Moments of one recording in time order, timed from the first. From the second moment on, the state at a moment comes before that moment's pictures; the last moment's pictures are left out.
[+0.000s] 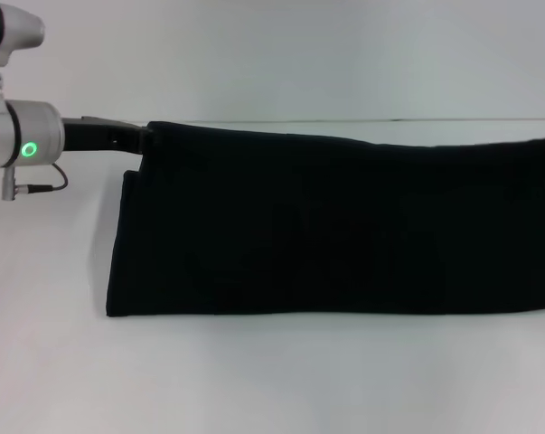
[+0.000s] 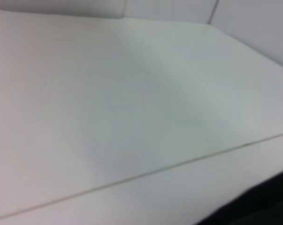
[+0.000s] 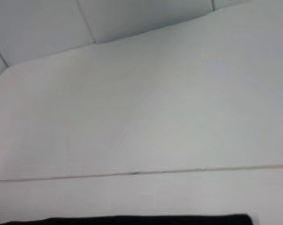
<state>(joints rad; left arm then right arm) -0.90 -1.99 0.36 0.50 2.48 1.01 -1.84 0.72 1.89 -0.32 -0.43 -2.27 -0.97 1.81</state>
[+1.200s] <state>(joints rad) -0.96 -2.08 0.40 0.43 2.45 0.62 -1.81 0.81 1.93 -0.38 -0.33 -2.23 -0.67 1.72</state>
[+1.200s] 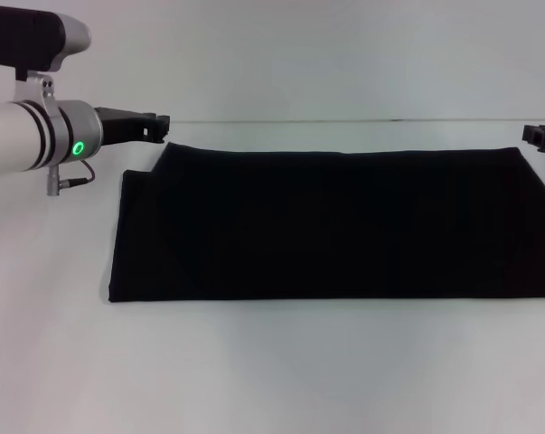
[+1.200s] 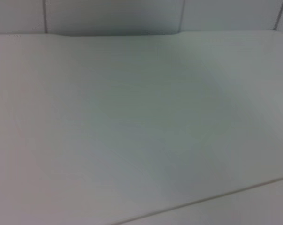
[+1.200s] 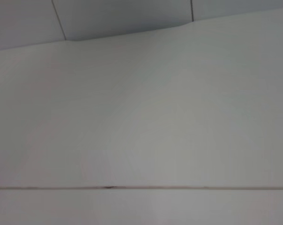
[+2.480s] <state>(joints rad) -0.70 -2.02 0.38 0.70 2.44 1.51 -2.40 0.70 1.92 -0.46 -0.47 -2.08 -1.26 1.77</state>
